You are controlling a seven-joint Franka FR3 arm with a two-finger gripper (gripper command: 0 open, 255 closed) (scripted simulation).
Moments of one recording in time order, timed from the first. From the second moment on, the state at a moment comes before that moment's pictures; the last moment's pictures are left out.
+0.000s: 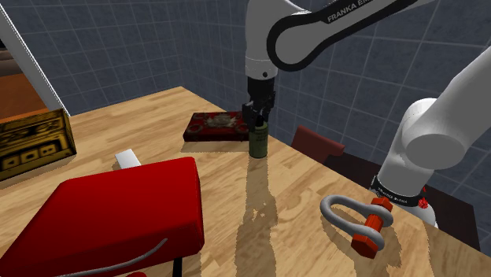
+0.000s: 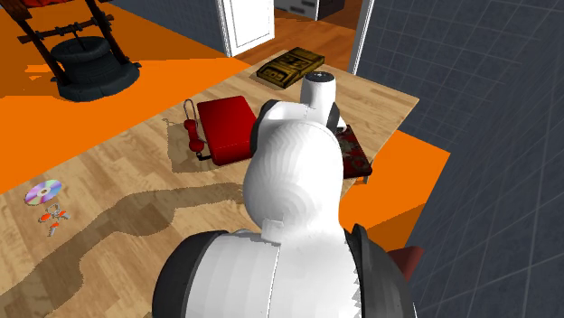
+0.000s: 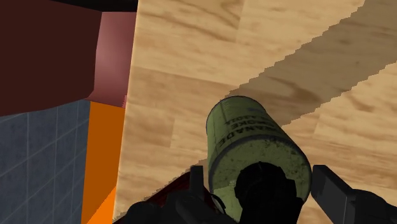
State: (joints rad) arm 0.07 -0.36 0.30 -2.41 0.09 2.11 0.30
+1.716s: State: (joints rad) arm 0.05 -0.33 0.27 -2.06 0.06 1.79 0.28
